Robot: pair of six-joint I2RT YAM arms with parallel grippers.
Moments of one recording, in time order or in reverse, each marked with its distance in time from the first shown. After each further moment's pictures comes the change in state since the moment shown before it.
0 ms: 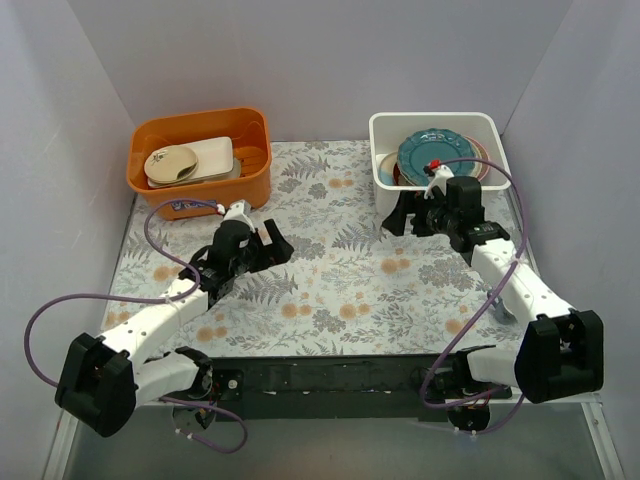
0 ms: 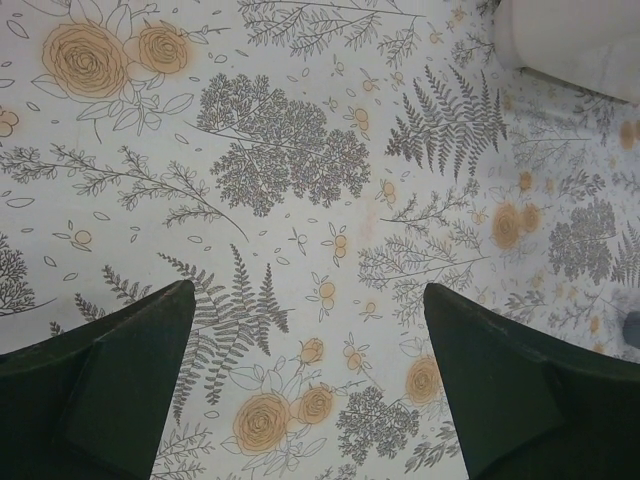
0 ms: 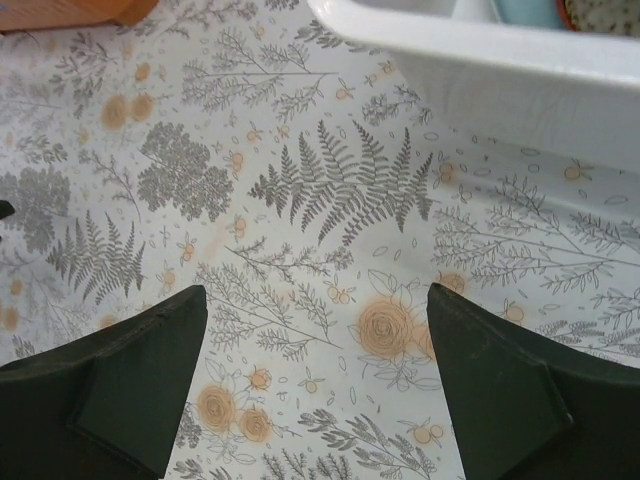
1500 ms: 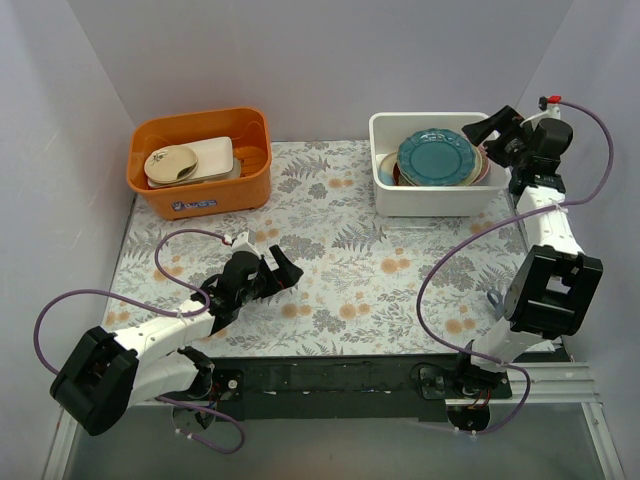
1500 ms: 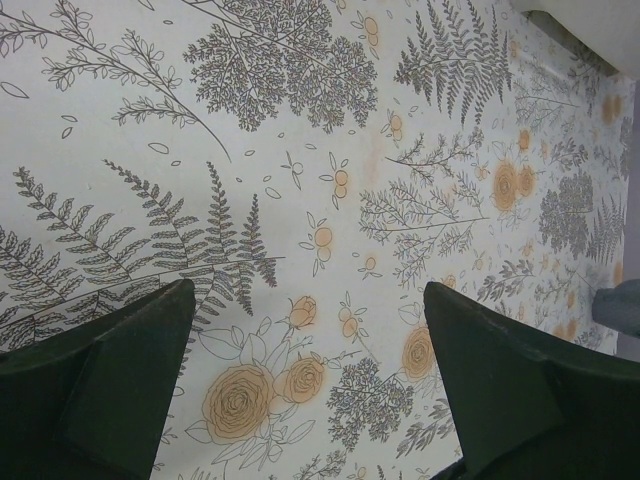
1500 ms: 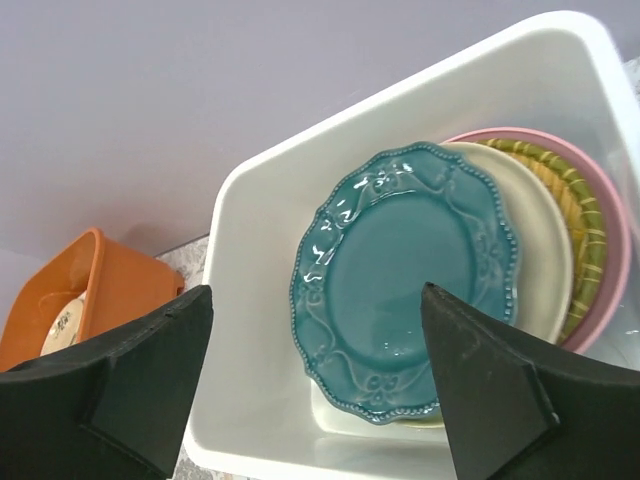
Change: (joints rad) left arm -0.114 -0.013 -0.256 0.266 -0.024 -0.193; right arm -0.476 0.355 0.410 0.324 -0.081 0.349
